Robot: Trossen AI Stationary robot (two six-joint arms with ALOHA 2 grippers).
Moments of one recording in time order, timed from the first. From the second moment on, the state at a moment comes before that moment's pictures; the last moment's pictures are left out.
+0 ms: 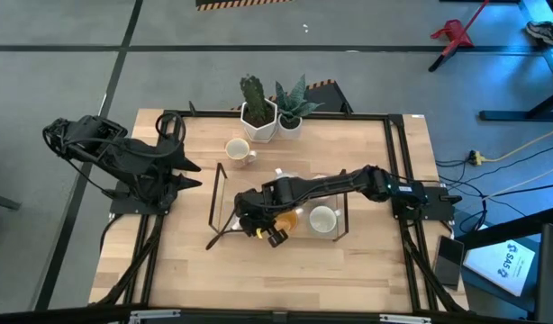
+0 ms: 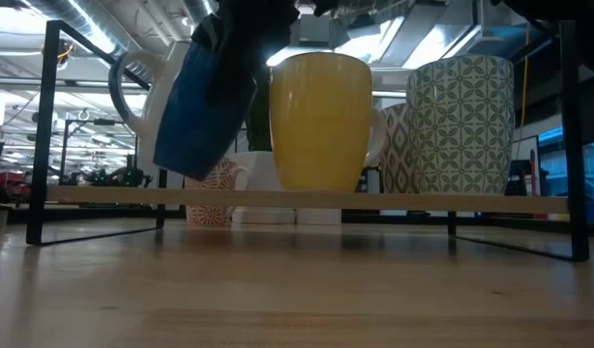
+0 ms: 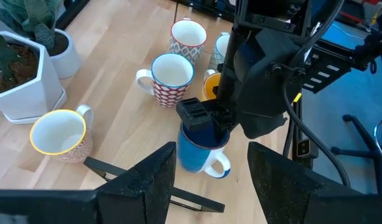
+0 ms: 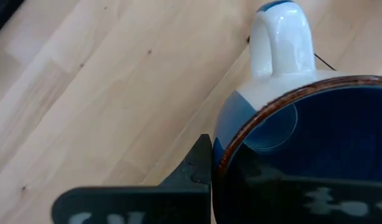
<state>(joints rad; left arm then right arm) -0.41 1.07 1.64 -1.30 -0.35 -0.62 0.18 2.36 2.33 -1.09 -0.15 -0.45</state>
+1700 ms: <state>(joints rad) -0.41 1.07 1.64 -1.30 -0.35 -0.59 0.18 2.36 2.32 -1.05 -0.12 -0.46</state>
